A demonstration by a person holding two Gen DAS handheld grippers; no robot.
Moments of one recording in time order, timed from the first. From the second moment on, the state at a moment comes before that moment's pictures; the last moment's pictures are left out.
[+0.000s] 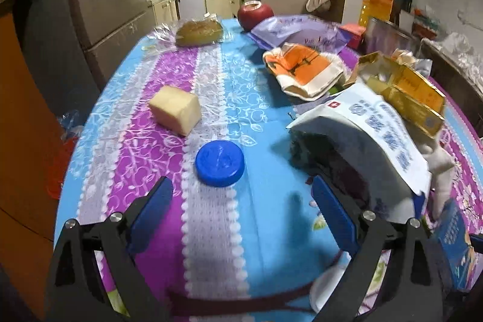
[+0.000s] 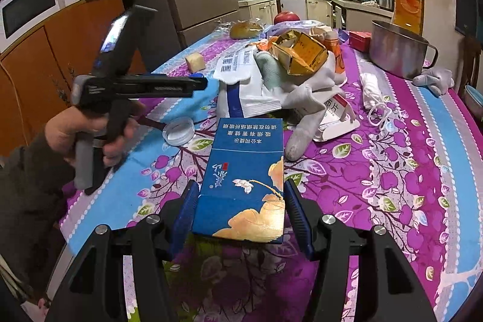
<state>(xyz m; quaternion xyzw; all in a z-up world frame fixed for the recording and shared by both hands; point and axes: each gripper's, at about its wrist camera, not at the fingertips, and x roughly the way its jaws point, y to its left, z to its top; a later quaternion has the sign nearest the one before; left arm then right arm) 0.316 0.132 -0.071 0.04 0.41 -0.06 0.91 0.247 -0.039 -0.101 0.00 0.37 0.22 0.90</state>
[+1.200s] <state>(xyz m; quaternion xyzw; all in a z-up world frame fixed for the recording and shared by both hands) 0.122 0.037 0.042 -0.01 0.17 0.03 0.99 0.175 -0.105 -0.004 -0.03 0.13 0.10 0.99</state>
